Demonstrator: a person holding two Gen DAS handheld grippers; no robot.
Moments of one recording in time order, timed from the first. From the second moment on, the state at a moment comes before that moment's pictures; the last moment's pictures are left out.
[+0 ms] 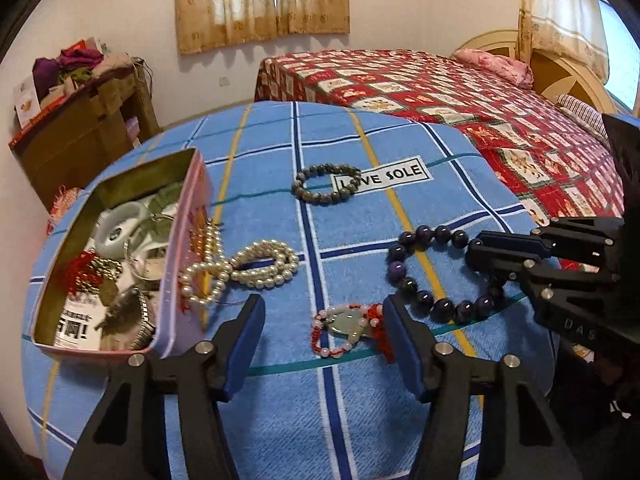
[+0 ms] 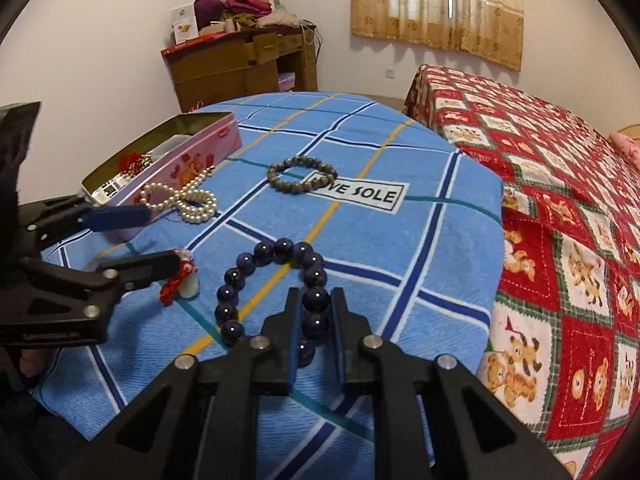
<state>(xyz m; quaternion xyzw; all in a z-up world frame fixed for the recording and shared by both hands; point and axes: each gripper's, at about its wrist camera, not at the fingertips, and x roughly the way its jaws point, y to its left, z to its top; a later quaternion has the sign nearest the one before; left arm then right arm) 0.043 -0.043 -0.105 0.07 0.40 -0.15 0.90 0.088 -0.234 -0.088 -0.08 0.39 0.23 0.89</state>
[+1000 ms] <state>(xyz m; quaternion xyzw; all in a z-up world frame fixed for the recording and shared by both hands) 0.037 -0.014 -0.075 0.01 0.37 -0.16 0.91 0.075 -0.205 -0.050 -0.07 0.34 0.27 0.90</state>
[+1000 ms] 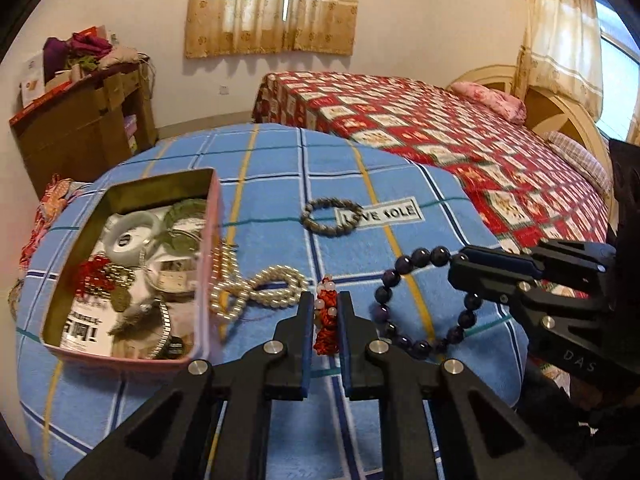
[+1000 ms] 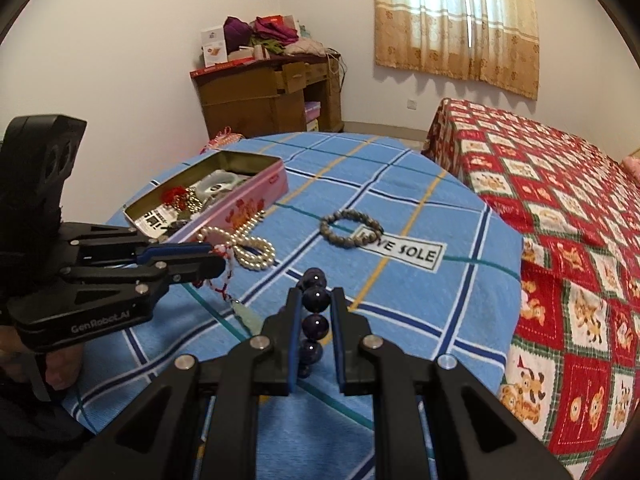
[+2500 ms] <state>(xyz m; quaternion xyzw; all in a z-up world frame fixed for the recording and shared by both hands) 0.066 0.109 -0.009 -0.05 0.29 -0.03 0.96 0.110 -0.080 0.020 -0.12 0.26 0.36 0.89</state>
